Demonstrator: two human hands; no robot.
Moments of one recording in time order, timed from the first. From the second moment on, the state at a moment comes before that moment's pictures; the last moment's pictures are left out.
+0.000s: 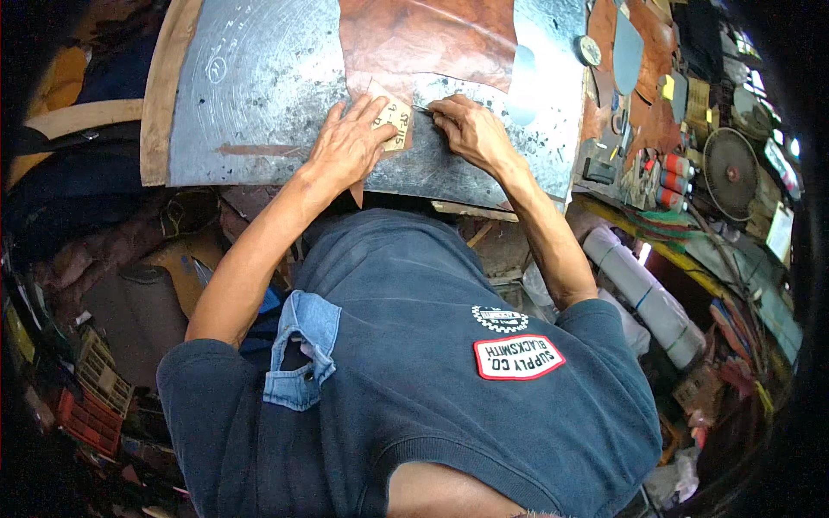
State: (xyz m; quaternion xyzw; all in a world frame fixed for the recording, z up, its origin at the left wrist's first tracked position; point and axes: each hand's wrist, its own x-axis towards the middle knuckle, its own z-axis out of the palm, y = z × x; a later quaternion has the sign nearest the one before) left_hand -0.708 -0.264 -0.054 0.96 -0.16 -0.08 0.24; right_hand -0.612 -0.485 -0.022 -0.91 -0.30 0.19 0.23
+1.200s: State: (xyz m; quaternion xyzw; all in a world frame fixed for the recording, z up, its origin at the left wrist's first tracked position) left_hand -0.679 -0.261 -0.061 0.94 -0.31 -0.03 0.14; right_hand -0.707 -0.417 -0.058 -0.94 0.03 -0.06 0.33
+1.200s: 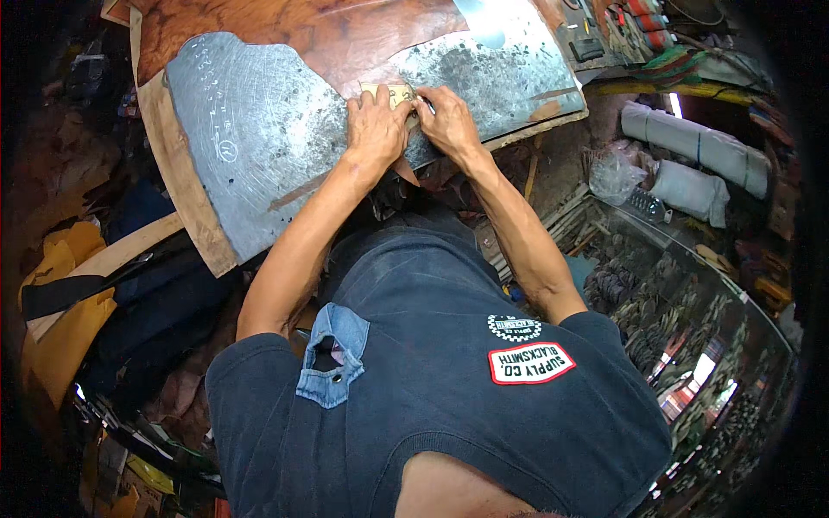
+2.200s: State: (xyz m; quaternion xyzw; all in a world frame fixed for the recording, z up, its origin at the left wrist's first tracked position) left_hand -0.697 -0.230 -0.080 0.89 -0.33 0.01 0.30; right_hand -0.763 -0.426 -0.030 -0.99 -0.07 -0.01 0.15
